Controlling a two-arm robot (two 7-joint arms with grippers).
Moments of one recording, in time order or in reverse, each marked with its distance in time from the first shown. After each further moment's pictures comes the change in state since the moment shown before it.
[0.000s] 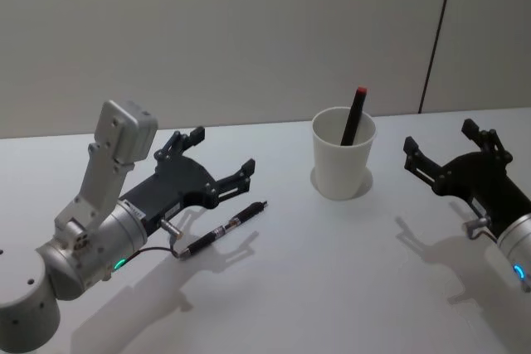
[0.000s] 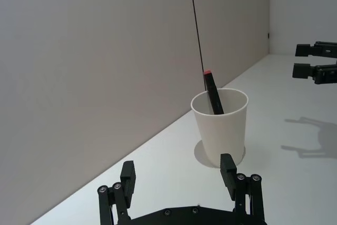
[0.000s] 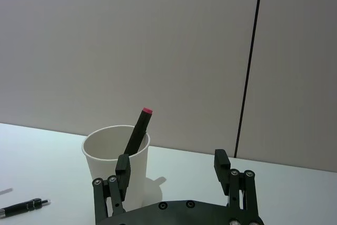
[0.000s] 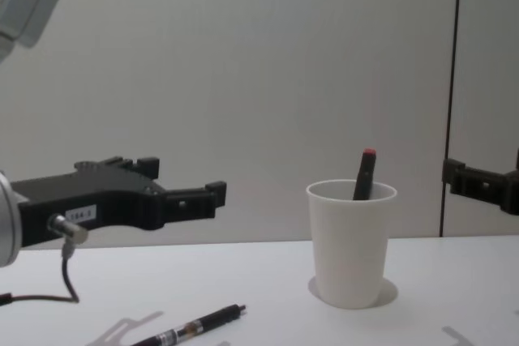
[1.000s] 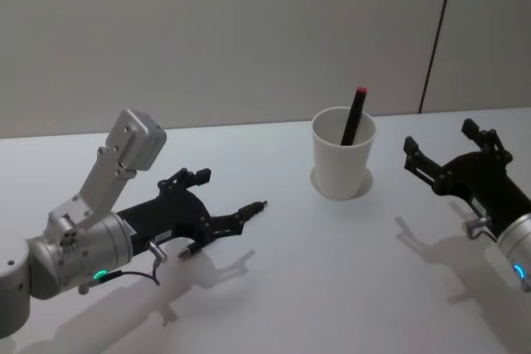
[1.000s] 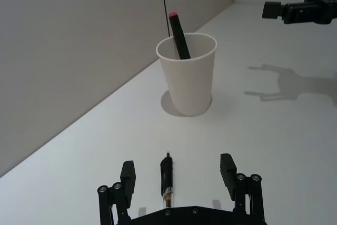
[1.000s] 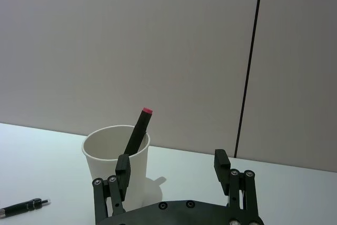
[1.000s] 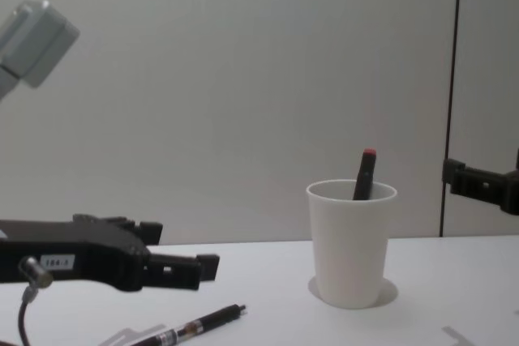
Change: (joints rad) left arm -0.026 0.054 -0.019 0.017 -0.008 0.200 -0.204; right arm 0.000 0.000 0.000 0.000 0.000 0.000 0.000
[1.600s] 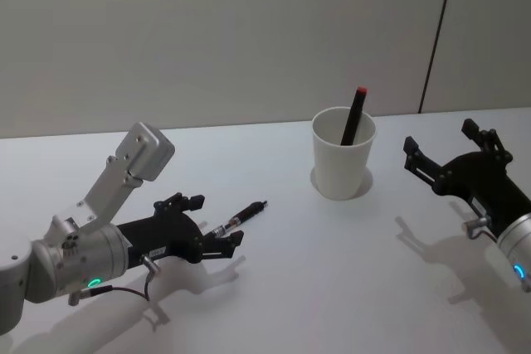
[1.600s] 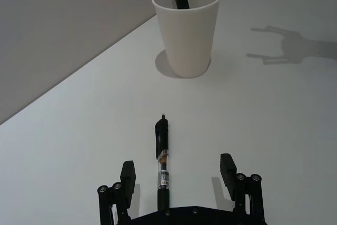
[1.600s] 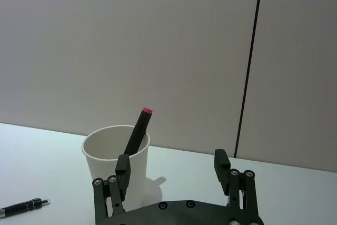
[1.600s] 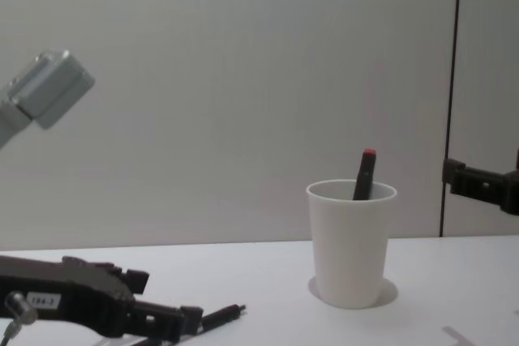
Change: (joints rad) left arm -0.017 0.010 0.007 0.024 0.034 0.135 -0.047; right arm 0.000 0.000 0.000 0.000 0.000 0.000 0.000
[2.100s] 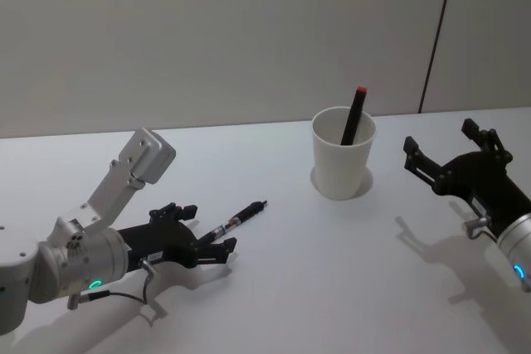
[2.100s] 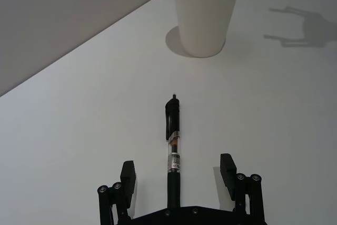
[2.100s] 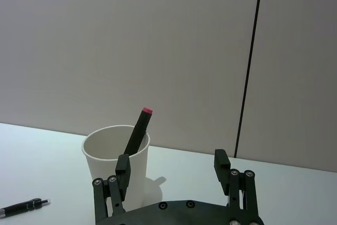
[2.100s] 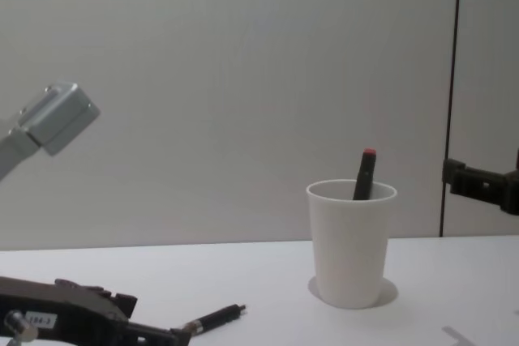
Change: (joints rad) left arm -0.019 -0.017 0.008 0.045 0.011 0.058 0.014; right arm 0.000 0.000 0.000 0.000 0.000 0.000 0.000
